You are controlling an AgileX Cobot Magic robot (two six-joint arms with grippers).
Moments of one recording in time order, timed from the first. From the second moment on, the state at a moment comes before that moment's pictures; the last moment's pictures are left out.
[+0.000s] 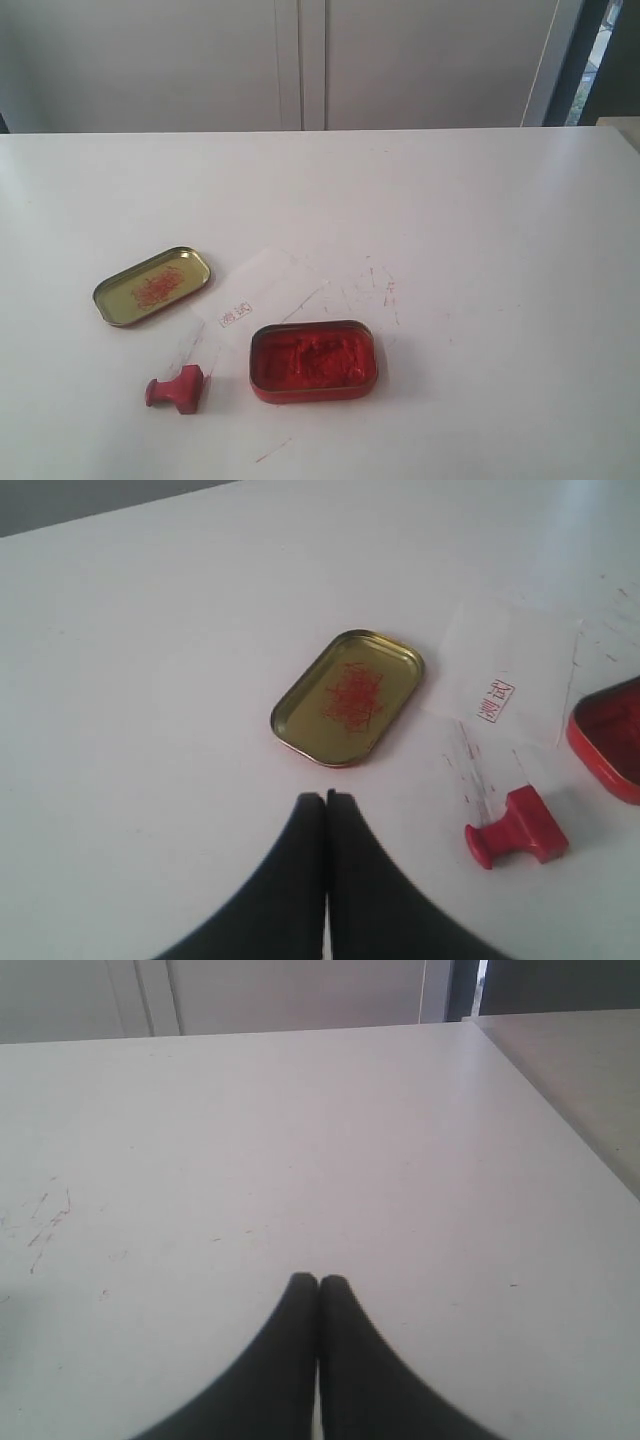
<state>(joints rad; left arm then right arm) -0.08 0.48 -0.36 -0.47 0.49 0.60 -0.03 0.00 -0.01 0.00 0.36 0.07</state>
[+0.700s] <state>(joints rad) -0.03 0.06 -0.01 -0.47 0.34 0.60 -0.03 0.00 -0.01 0.00 0.36 0.07</state>
